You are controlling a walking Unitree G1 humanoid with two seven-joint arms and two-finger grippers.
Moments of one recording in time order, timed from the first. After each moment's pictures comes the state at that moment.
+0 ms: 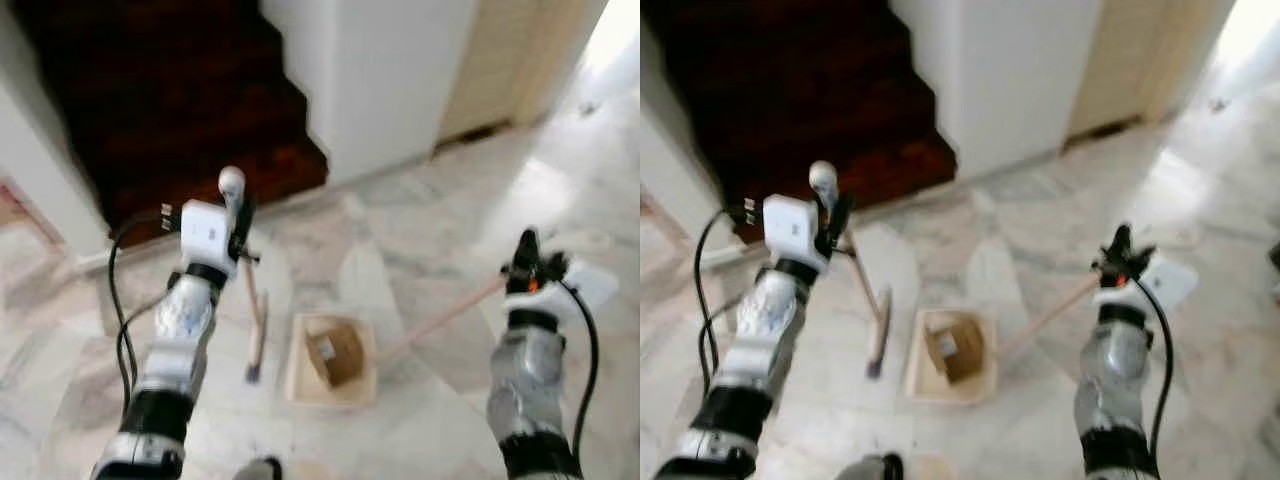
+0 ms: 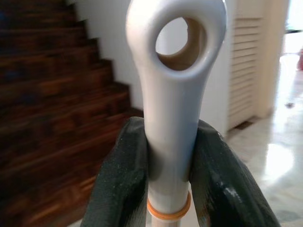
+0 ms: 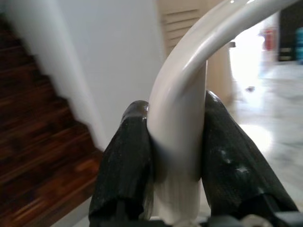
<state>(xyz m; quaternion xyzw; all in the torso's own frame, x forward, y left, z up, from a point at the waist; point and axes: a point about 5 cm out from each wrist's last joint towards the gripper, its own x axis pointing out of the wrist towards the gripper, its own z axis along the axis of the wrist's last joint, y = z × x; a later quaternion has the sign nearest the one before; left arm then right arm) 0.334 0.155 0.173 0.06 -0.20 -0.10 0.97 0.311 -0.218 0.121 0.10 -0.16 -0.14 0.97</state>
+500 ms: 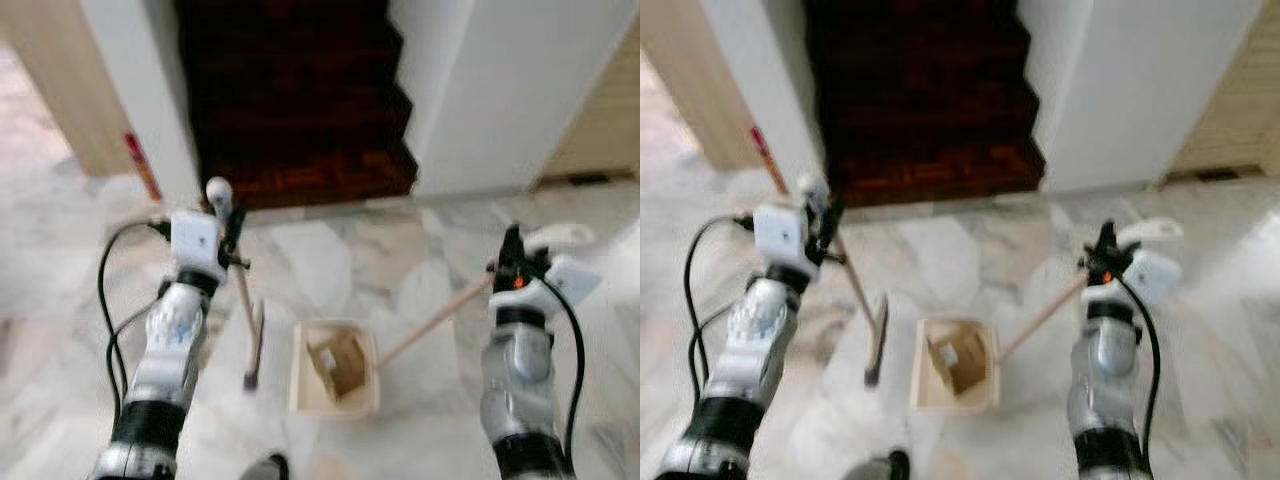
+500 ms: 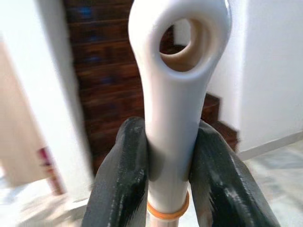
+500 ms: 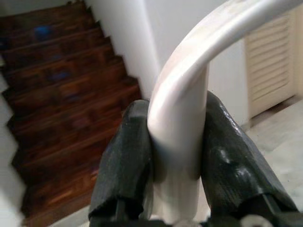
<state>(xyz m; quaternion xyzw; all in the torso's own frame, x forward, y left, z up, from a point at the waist) 0.330 0.160 0.166 0.07 -0.18 -0.08 0.98 0.311 -0.218 0.121 0.11 -0.16 -0.14 0.97</state>
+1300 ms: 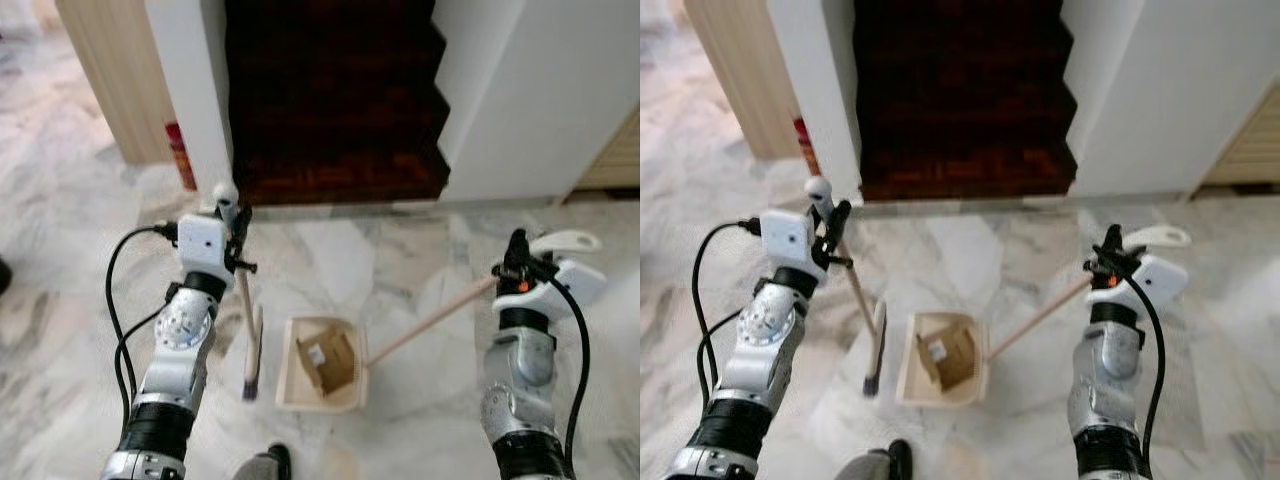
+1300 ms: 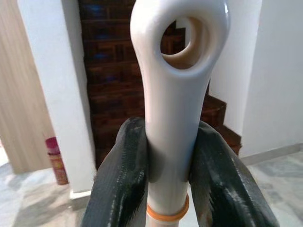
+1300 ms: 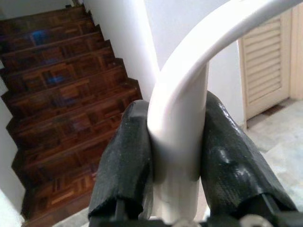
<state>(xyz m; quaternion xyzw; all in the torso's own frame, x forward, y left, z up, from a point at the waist) 0.328 0.154 0.163 0.05 -0.17 -0.08 0.98 0.312 -0.219 0.120 0.12 -0.15 -0.15 0.97</state>
